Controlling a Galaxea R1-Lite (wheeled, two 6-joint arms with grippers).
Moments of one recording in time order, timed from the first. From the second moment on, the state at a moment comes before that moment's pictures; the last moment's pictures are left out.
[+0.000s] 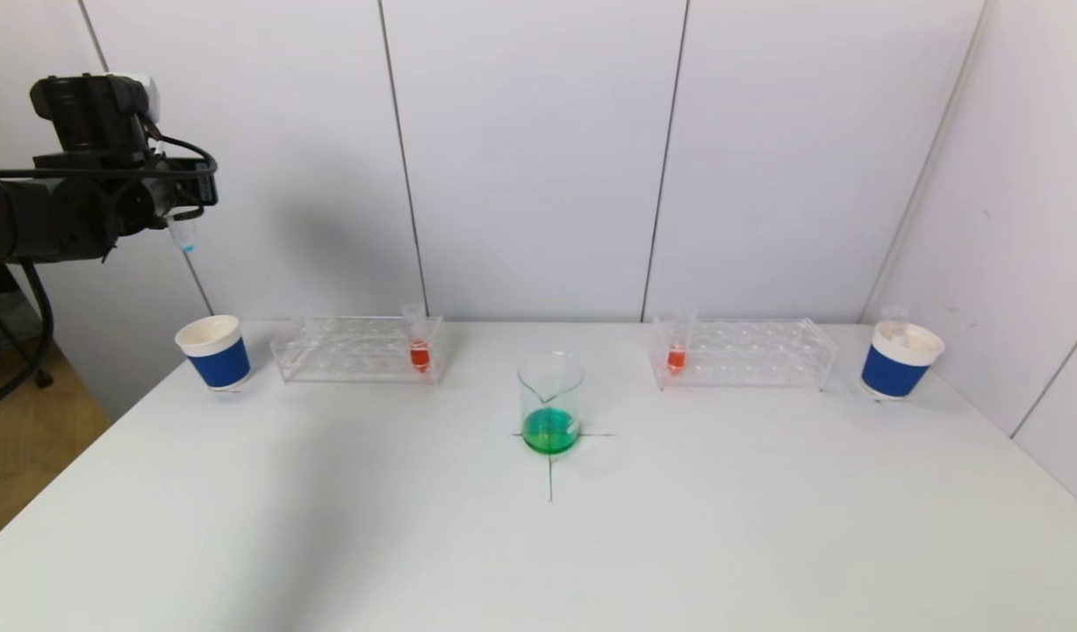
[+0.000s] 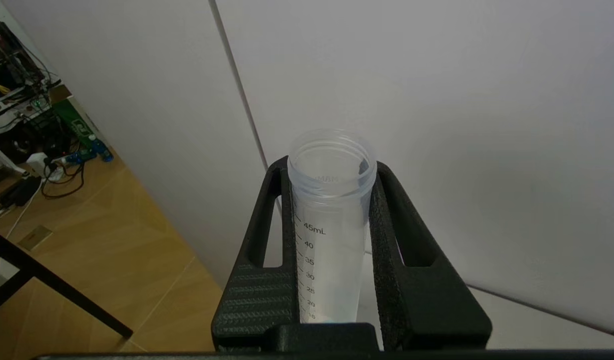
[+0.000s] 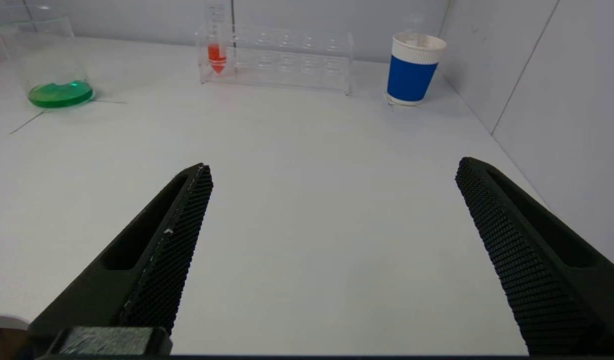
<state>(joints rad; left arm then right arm) 0.15 2.07 -1.71 -0.32 0.30 0.10 0.00 0.00 0.00 0.00 0.01 -0.06</state>
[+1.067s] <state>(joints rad) 0.20 2.20 -1.42 -0.70 0.33 0.10 0.00 0.00 0.00 0.00 0.01 -0.06</state>
